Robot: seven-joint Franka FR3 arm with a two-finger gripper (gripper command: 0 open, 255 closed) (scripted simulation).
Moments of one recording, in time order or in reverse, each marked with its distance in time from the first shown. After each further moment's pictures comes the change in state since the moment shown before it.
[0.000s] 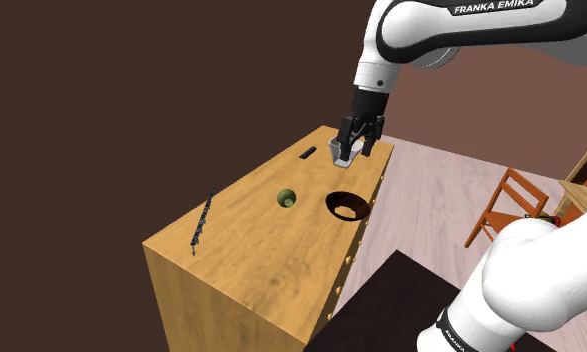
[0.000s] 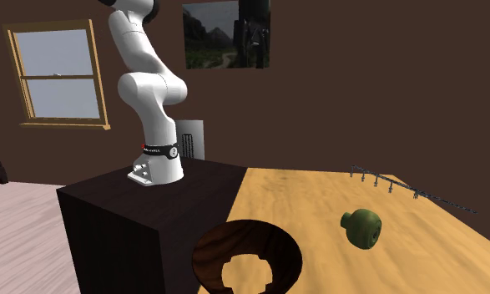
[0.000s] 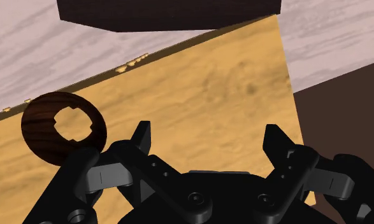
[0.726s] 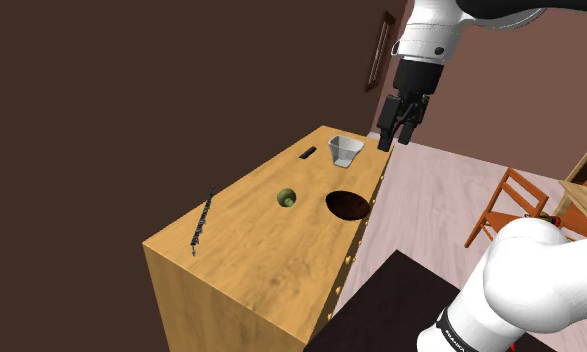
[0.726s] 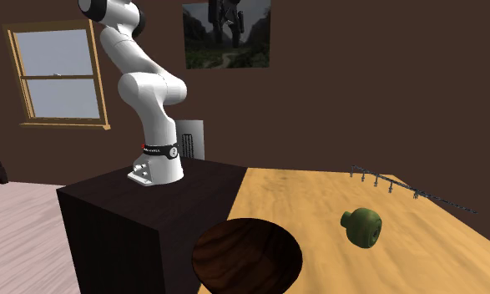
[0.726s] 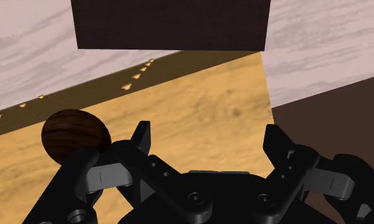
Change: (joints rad) arm 0.027 -0.278 0.053 -0.002 -0.006 -0.240 0.040
